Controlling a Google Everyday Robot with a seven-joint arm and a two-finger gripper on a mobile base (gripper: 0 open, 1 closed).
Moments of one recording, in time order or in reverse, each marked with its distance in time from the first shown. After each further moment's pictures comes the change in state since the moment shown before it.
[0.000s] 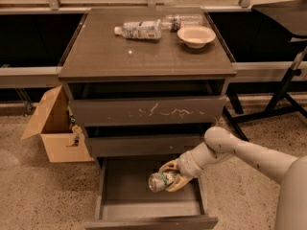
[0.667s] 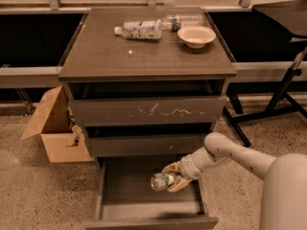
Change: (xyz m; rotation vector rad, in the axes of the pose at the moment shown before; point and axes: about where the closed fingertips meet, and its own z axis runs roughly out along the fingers) arm 0.054 -0.012 0.022 0.026 -0.006 0.094
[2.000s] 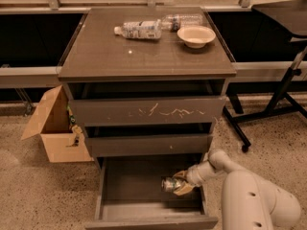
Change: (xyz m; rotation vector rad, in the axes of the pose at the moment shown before) arm 0.179 -0.032 0.061 0.069 0.001 0.272
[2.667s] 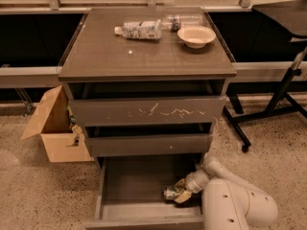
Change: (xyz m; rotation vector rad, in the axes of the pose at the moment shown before) arm 0.080 -0.014 0.049 0.007 0.138 0.150
